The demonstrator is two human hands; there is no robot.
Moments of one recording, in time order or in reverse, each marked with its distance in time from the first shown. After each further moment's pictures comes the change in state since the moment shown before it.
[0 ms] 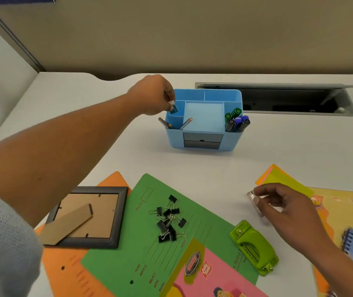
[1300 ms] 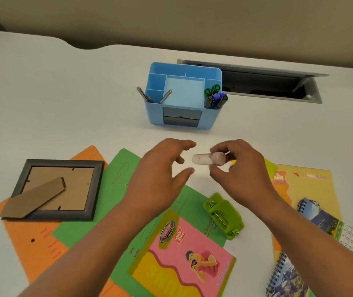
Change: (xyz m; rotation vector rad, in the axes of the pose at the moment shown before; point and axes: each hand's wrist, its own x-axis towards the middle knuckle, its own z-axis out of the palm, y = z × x) left_hand -0.208 0.098 0.089 -0.545 0.199 0.097; right_hand 0.003 -0.053 0.017 -0.217 0.015 -0.132
